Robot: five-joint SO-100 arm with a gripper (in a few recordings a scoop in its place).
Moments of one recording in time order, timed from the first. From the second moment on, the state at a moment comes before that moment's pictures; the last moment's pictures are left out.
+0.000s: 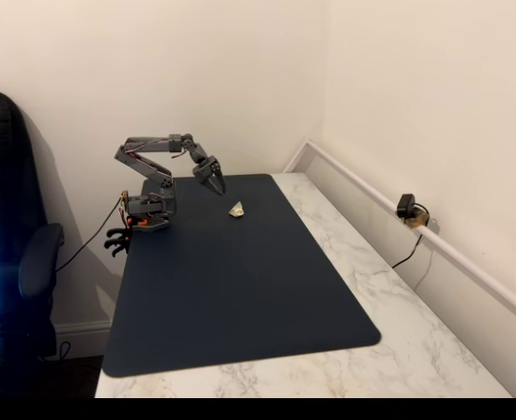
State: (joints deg) arm -0.8 146.7 147.0 54.6 -1.8
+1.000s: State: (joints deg) arm -0.6 187.5 170.0 69.9 0.2
